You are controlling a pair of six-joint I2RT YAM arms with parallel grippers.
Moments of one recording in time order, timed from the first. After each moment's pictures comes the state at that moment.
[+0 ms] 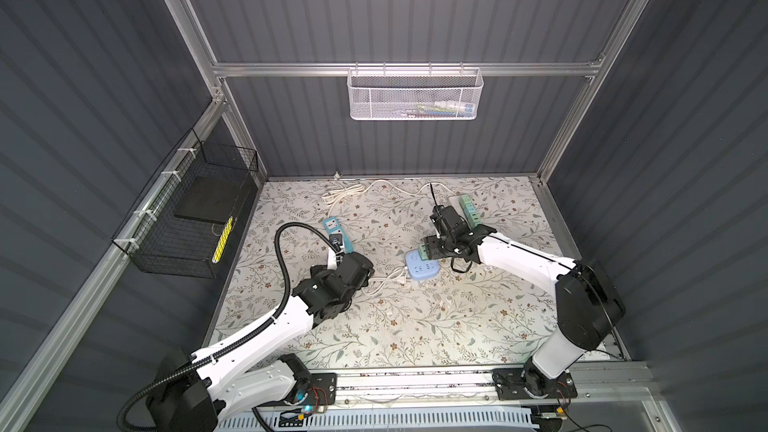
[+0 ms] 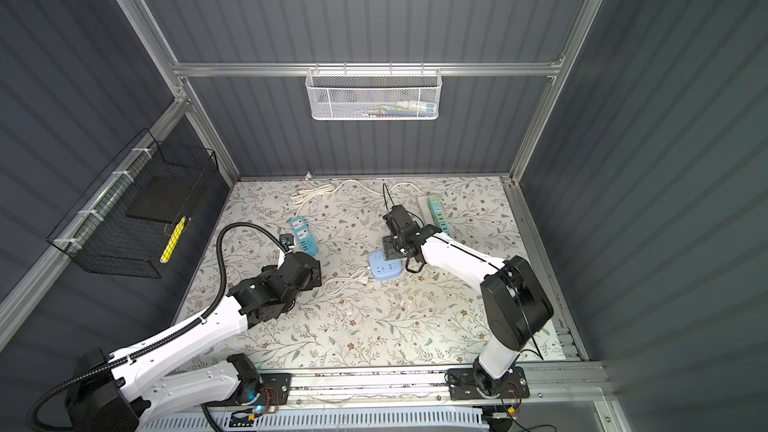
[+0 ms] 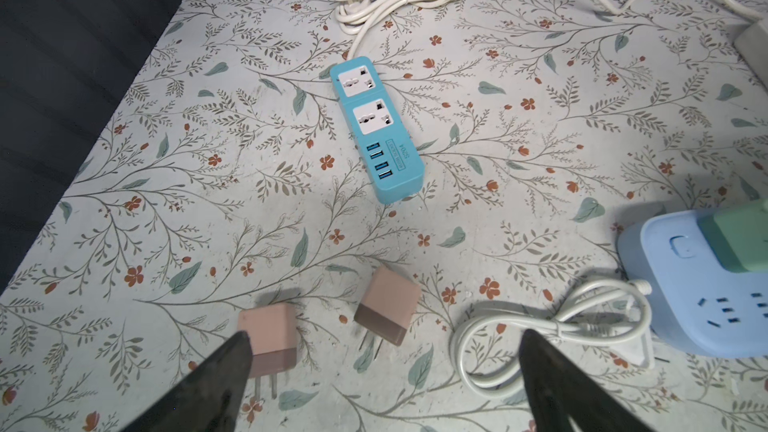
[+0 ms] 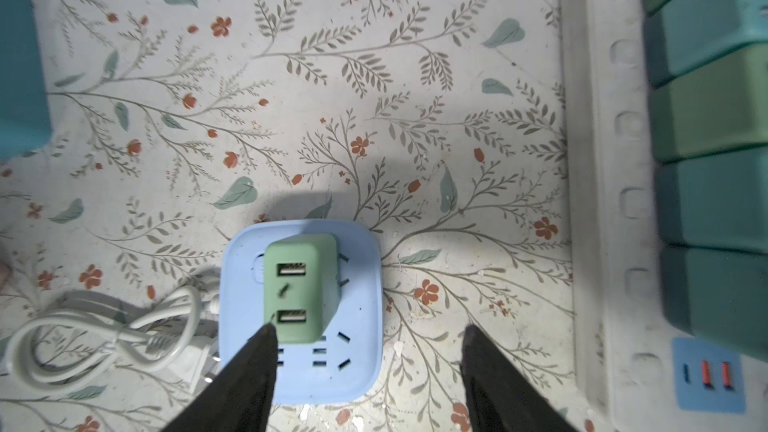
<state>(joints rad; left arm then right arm) -0.80 1.09 0.77 -0.60 -0.67 -0.63 0.63 1.63 1.17 -0.50 0.18 0.35</state>
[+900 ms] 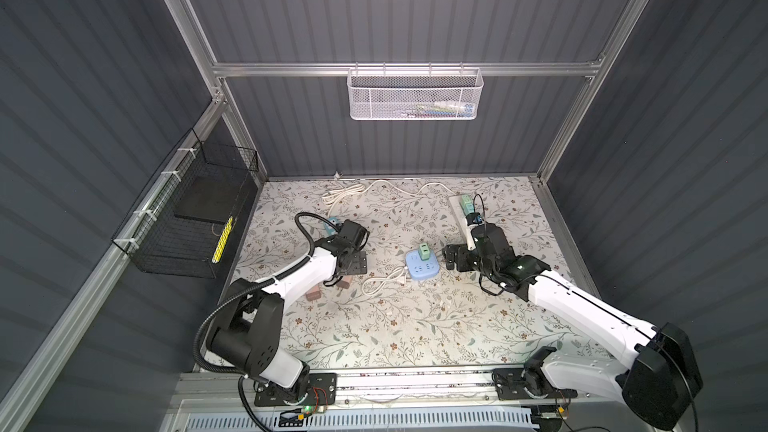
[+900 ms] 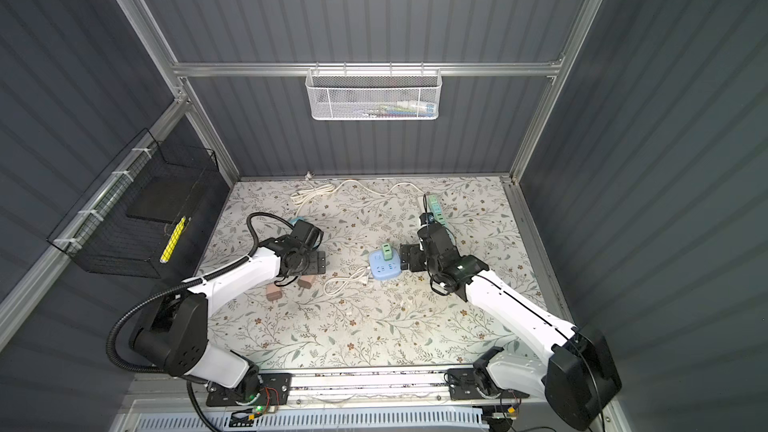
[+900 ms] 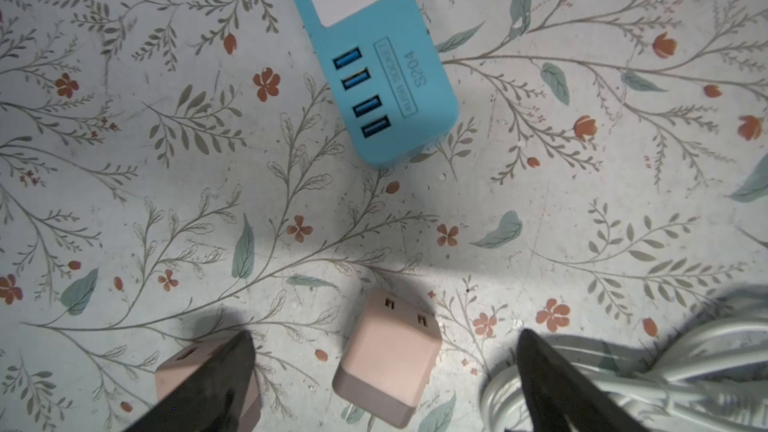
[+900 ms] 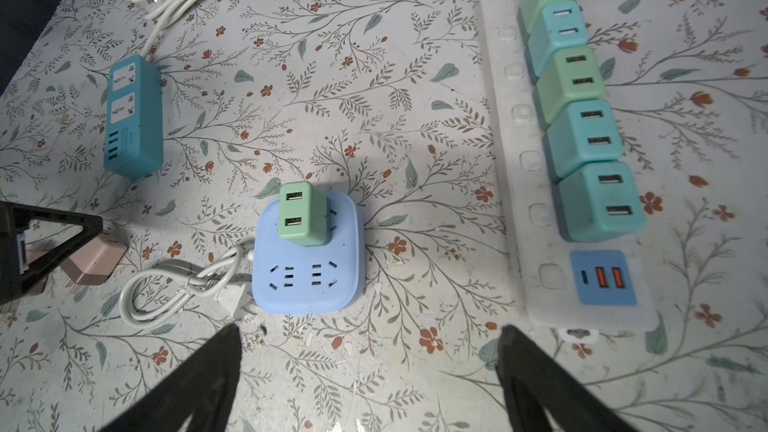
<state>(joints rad) -0.50 1.55 0.98 -0.64 -0.29 -0.47 0.58 1.18 0.81 -0.35 0.13 0.38</state>
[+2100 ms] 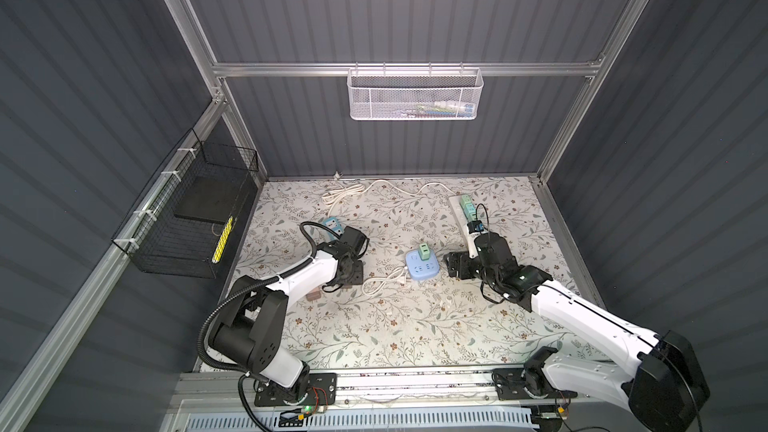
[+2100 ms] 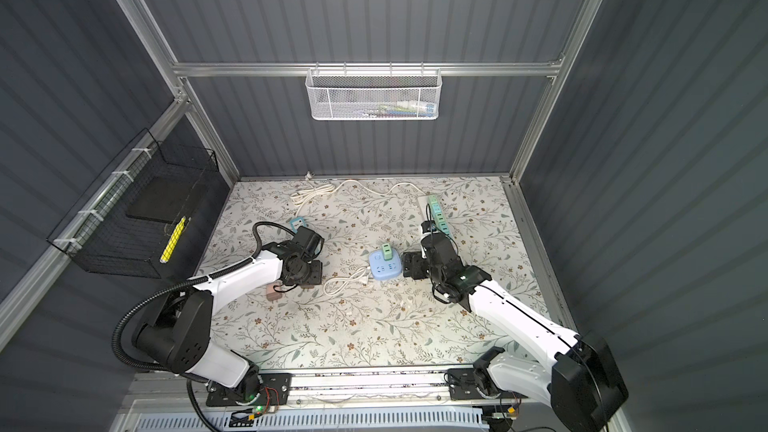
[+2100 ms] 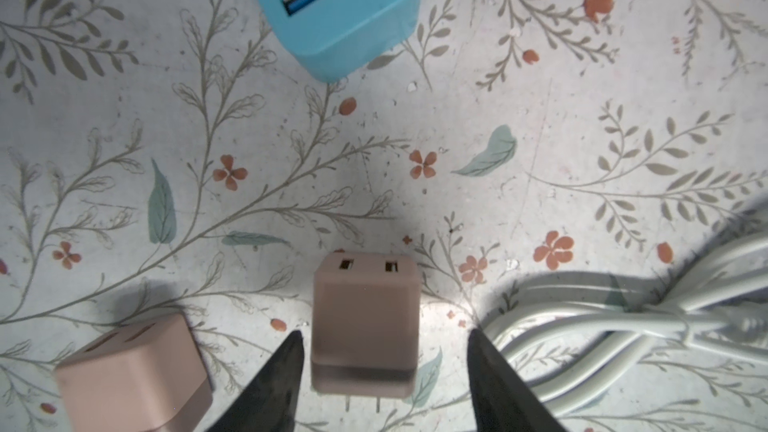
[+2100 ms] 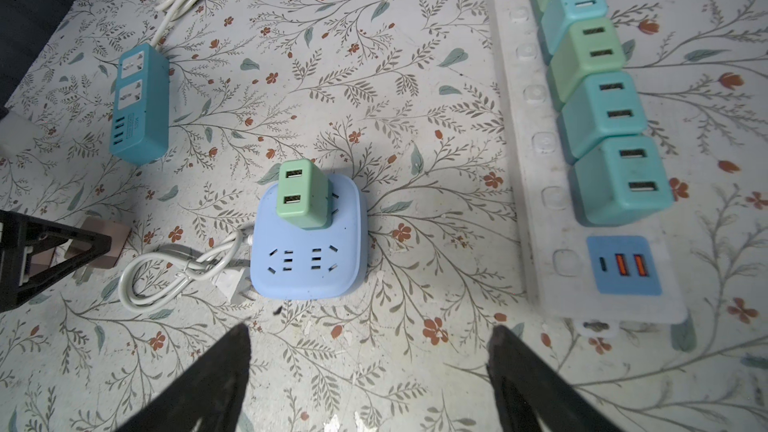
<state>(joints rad) -0.50 1.55 0.92 -0.66 -0.16 -0.46 0.58 1.14 0.71 -0.27 0.12 0.37</state>
